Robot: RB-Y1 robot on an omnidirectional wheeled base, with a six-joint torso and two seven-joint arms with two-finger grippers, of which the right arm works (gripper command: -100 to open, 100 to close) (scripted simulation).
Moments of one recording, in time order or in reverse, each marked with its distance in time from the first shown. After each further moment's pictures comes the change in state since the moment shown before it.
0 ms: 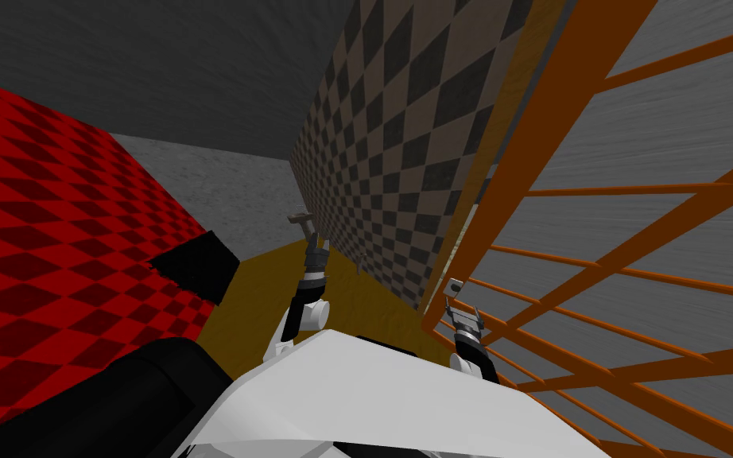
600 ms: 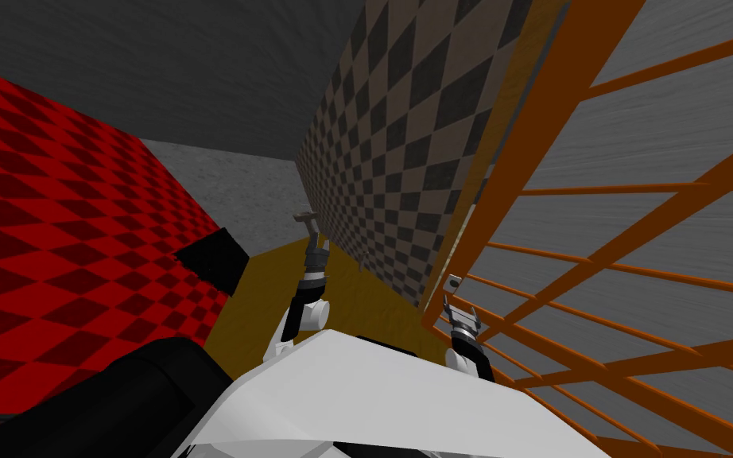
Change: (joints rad) arm -0.009 0.016 0.017 -0.013 -0.070 0.014 -0.144
